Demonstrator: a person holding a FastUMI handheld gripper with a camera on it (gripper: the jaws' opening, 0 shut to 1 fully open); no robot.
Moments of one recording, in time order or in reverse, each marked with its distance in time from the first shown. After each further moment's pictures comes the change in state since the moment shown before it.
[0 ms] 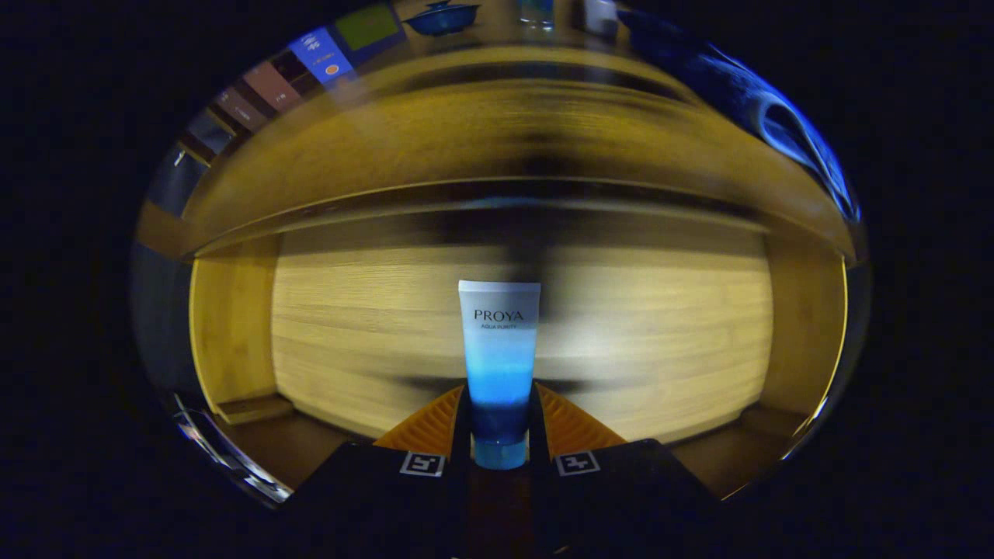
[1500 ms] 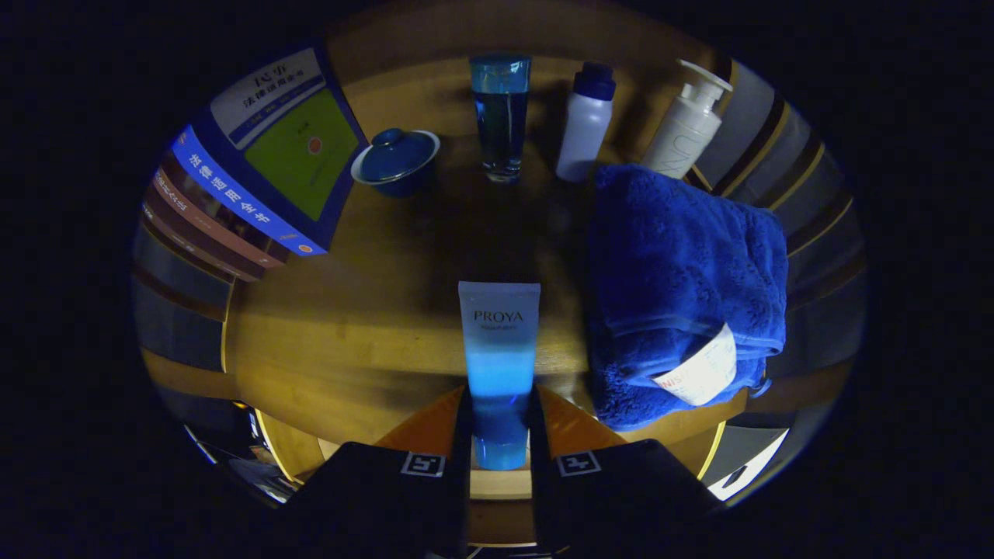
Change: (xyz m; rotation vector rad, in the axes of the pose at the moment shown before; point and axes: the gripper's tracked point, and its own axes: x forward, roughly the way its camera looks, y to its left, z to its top) arm -0.068 -0.022 0.186 -0.010 -0.145 -0.114
